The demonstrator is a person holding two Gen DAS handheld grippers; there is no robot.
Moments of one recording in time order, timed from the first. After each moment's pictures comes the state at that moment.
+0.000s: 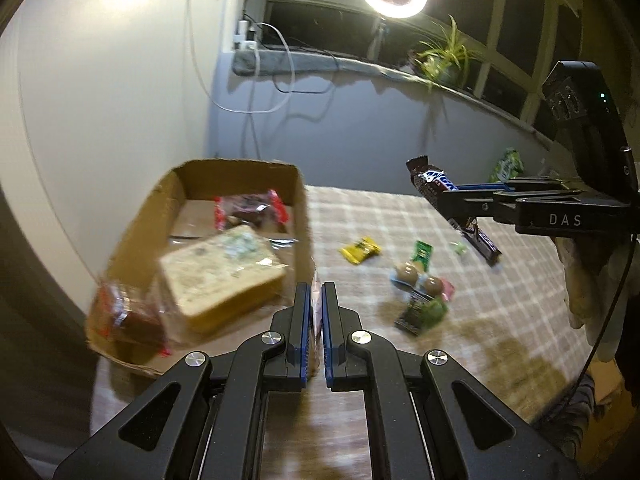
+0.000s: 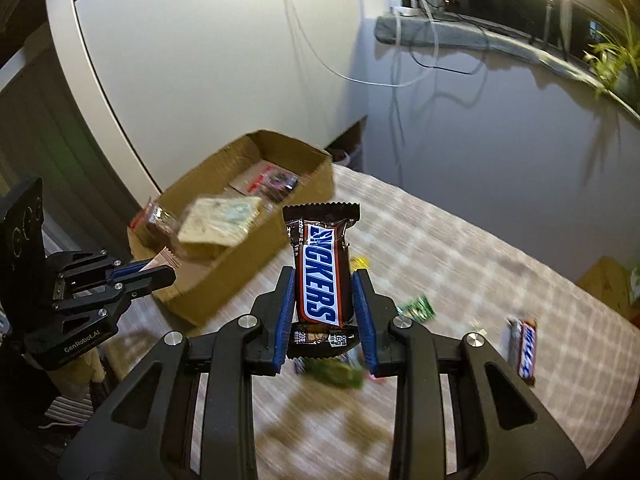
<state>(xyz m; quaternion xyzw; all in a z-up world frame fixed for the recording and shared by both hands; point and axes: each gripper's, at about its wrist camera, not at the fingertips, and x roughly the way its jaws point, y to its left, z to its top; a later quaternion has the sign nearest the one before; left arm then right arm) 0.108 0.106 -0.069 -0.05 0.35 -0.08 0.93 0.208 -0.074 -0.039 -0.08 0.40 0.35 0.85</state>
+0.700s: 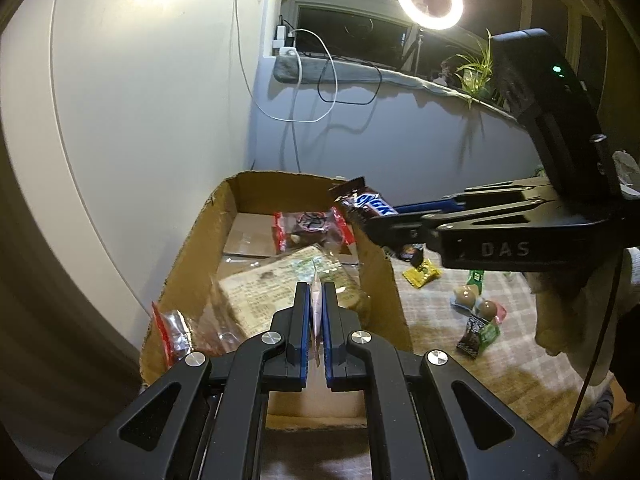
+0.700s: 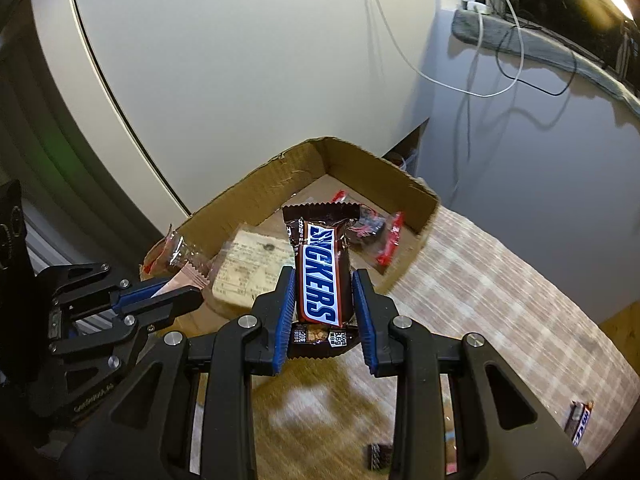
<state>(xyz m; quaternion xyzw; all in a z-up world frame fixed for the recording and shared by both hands) 0.130 0.150 -0.073 -0.05 0.34 -0.04 0.94 0.242 0.046 -0.060 -0.11 0.41 0.40 0.81</state>
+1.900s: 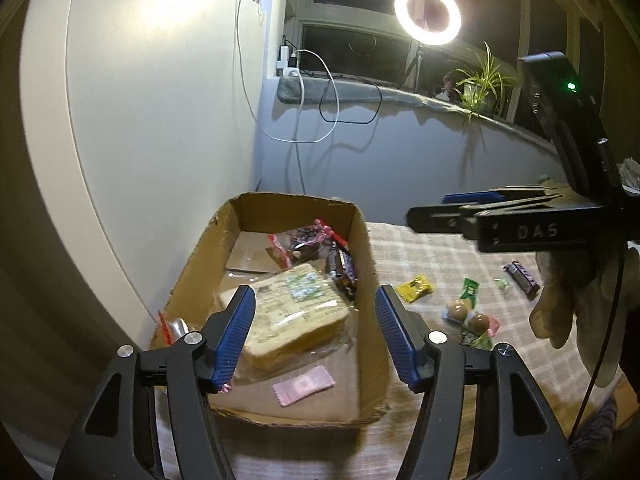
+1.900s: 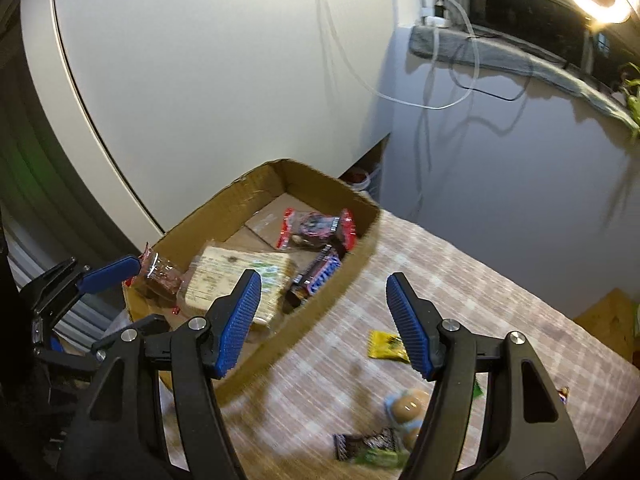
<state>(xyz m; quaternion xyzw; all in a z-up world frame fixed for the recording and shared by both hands) 0.115 0.136 -0.058 -0.05 0.31 -0.02 0.95 0.239 -0.004 -0.037 -0.09 0.38 0.35 0.85</state>
